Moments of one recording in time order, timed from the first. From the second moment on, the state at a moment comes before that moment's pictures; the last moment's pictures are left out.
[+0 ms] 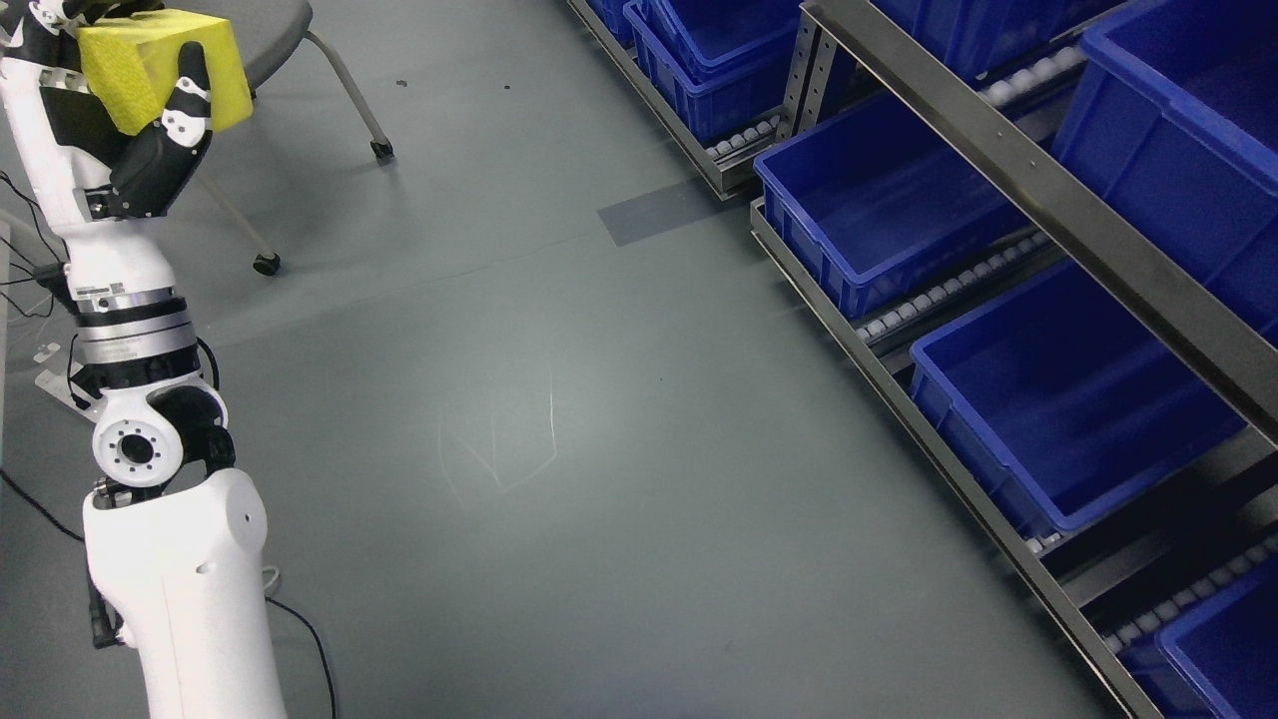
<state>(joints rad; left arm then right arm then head) -0.47 0.00 0.28 -1.55 0.09 -0.48 -0.15 0.00 0.00 -0.09 0.00 0.00 -0.10 0.02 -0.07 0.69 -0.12</state>
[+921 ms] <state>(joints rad) -0.49 0.00 0.20 -1.55 0.09 -0.48 -0.15 0.00 0.00 -0.09 0.00 0.00 -0.10 0.02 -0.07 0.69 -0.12</state>
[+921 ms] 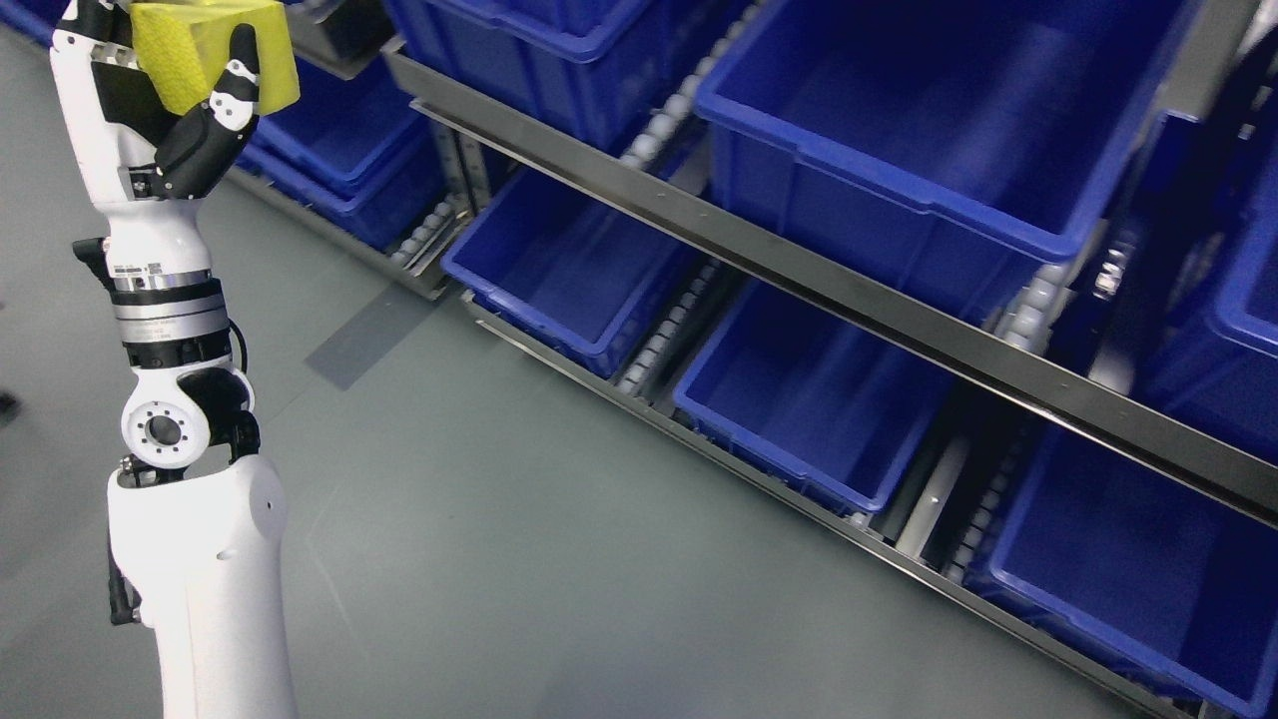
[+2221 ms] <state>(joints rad) -0.73 0.00 -0.04 -1.63 0.02 0.38 0.09 0.00 0.00 -0.09 0.00 0.00 -0.10 0.02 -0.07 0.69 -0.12</state>
